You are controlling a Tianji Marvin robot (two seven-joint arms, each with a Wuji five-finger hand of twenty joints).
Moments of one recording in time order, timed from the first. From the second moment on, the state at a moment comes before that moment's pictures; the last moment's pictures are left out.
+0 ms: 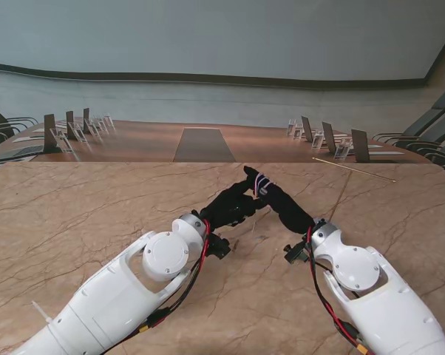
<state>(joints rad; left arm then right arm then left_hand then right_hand) 1.19 -1.25 -0.77 -1.47 -0.07 0.01 0.05 -1.45 -1.10 1.20 -1.48 0.05 -0.37 0.23 0.52 -0.36 0.73 -0.11 0.36 0.10 0.78 0.61 1.14 -0.07 1.27 1.24 1.15 0.22 1.61 1.04 1.02 0.28 1.82 0.90 -0.01 -0.03 0.42 -0.05 0.15 0.02 -0.03 0.23 0.15 0.22 0.21 0.14 0.12 0.03 0.23 0.24 0.01 -0.11 0.47 0.31</state>
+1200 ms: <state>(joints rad) 1.13 -1.29 -0.73 -1.41 0.11 0.06 0.17 -1.50 -1.09 1.20 -1.52 0.04 -0.36 0.22 0.83 -0.62 0.80 -0.16 0.83 -0.03 0.99 0.62 1.00 0.01 1.32 1.37 0.94 0.22 1.56 1.13 0.77 0.24 1.82 1.05 -0.01 -0.03 0.42 -0.05 0.09 0.03 -0.05 0.46 0.11 0.25 0.07 0.10 0.10 0.04 0.12 0.22 -0.03 -0.11 0.46 0.30</state>
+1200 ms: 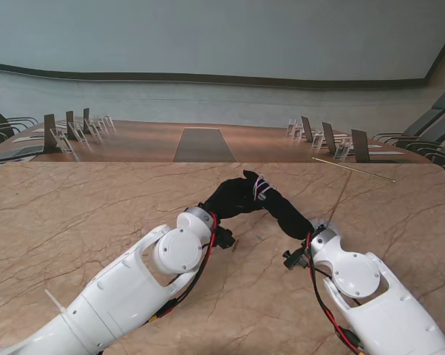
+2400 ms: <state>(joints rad) 1.14 -1.30 -0.74 -1.37 0.16 0.09 0.23 -1.48 -1.10 1.19 -1.52 0.02 -0.38 0.22 0.83 -0.58 0.87 -0.17 0.71 -0.03 1.02 0.85 0.98 -0.04 1.36 1.38 0.94 0.20 1.56 1.13 0.79 0.23 1.82 1.05 0.02 -0.03 0.43 -0.05 0.14 0.10 0.03 0.49 0.11 0.22 -0.06 0.01 0.07 0.04 -0.02 0.18 -0.06 -0.11 0.44 0.30</state>
